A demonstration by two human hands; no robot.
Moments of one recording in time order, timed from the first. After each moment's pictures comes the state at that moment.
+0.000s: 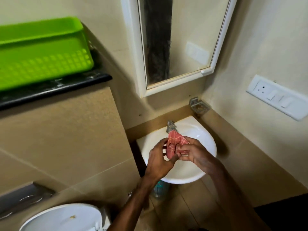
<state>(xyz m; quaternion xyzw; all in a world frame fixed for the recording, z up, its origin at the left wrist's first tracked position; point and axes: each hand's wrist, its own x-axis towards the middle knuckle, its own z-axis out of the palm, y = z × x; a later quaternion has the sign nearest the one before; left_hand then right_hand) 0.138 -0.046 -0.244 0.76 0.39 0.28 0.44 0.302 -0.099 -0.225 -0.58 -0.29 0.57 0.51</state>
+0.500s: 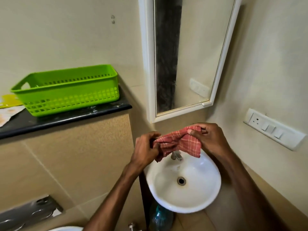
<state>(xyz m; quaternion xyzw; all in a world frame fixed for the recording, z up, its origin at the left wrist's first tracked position) 0.096 0.013 -0.118 0.81 0.40 0.34 0.27 0.328 -0.089 -0.084 -0.67 -0.54 0.17 0.48</state>
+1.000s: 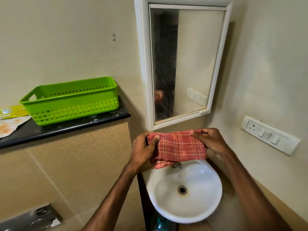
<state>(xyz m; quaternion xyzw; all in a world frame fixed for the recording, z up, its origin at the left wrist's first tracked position) 0.101 0.014 -0.095 0.73 0.44 0.38 0.36 0.351 -0.085 -0.078 -0.62 -0.41 0.34 0.58</state>
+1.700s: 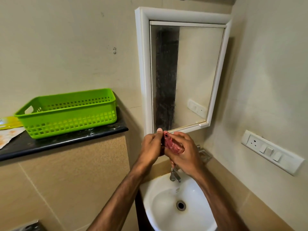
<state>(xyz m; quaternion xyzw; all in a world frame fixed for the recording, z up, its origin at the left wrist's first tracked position) 0.144 0.005 -0.033 0.64 0.37 0.40 0.55 0.276 -0.059 -0.066 -0.62 -0.57 0.14 0.52</state>
